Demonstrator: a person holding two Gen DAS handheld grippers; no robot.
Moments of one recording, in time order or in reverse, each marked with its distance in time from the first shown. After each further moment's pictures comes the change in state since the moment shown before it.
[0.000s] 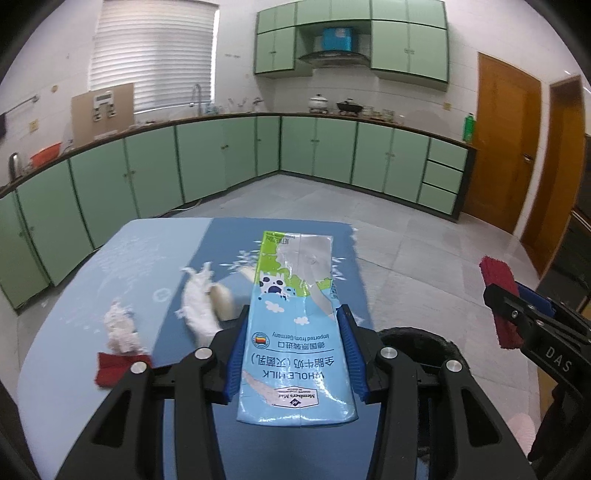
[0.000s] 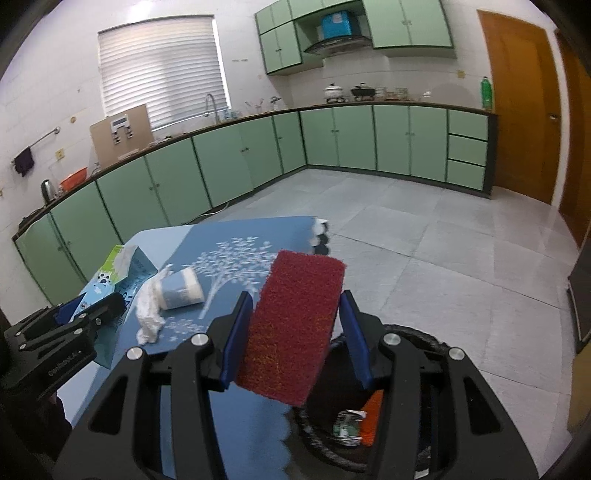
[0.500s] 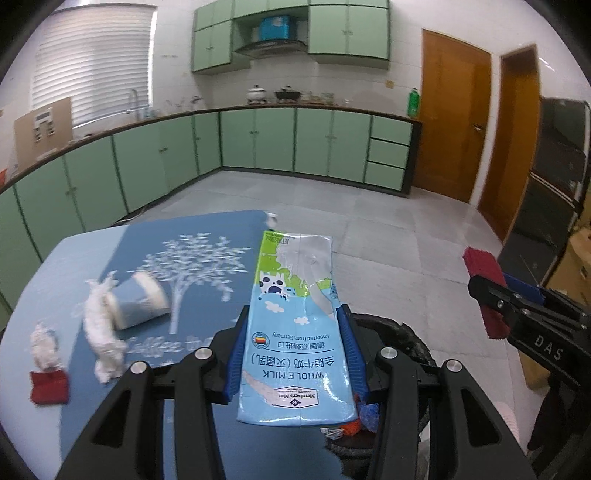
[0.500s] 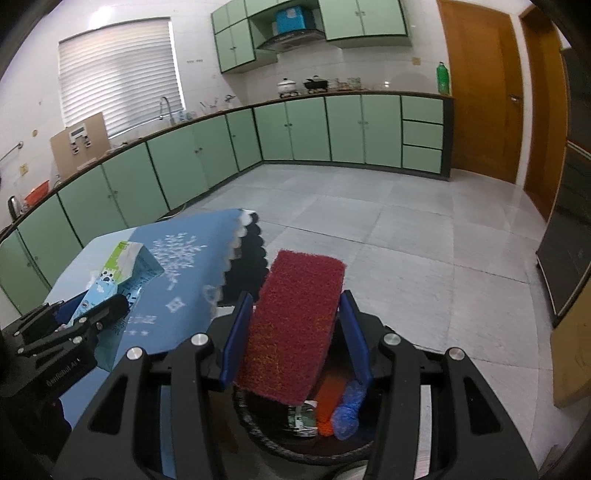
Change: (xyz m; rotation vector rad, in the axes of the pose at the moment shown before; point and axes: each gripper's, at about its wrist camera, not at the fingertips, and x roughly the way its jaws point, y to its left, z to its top) left arm 0.036 -0.095 -0.014 0.134 0.034 -0.172; right arm -0.001 -0.087 -0.025 0.074 0.023 -0.130
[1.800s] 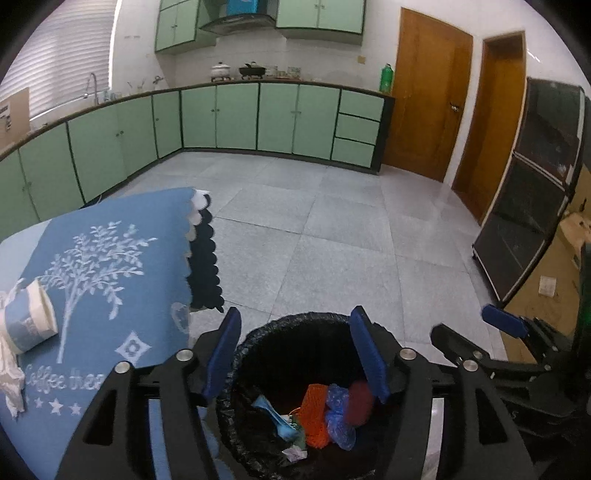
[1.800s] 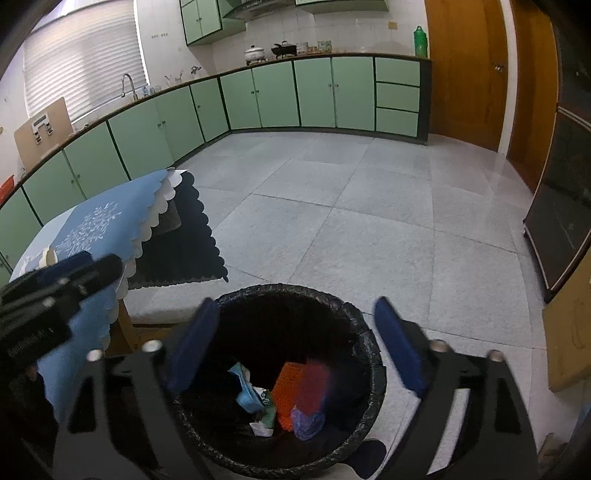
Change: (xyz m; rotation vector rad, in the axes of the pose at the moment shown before) left arm 0.101 -0.048 0.008 0.015 0.074 -0.116; right arm 0.084 -0.053 -0.025 0.036 0.114 -0.088
